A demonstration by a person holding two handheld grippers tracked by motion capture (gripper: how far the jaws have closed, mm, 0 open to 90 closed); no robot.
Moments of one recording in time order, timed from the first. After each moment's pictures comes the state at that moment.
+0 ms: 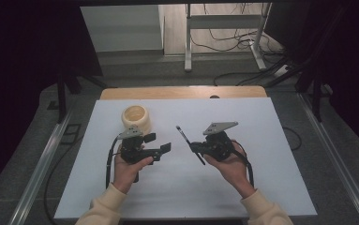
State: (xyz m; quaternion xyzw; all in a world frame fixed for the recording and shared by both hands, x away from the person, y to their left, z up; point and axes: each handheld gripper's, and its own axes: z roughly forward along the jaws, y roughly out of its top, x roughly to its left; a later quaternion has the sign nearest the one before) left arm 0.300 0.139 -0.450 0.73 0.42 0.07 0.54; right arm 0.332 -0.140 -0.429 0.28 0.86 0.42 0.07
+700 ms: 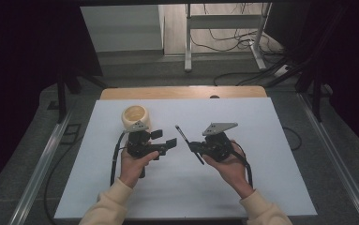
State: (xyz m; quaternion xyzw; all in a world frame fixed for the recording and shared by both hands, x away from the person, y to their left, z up) left arm 0.316 0.125 -0.450 0.72 0.42 0.04 0.55; right arm 0.331 -0.137 -0.430 0.28 0.86 0.43 0.08
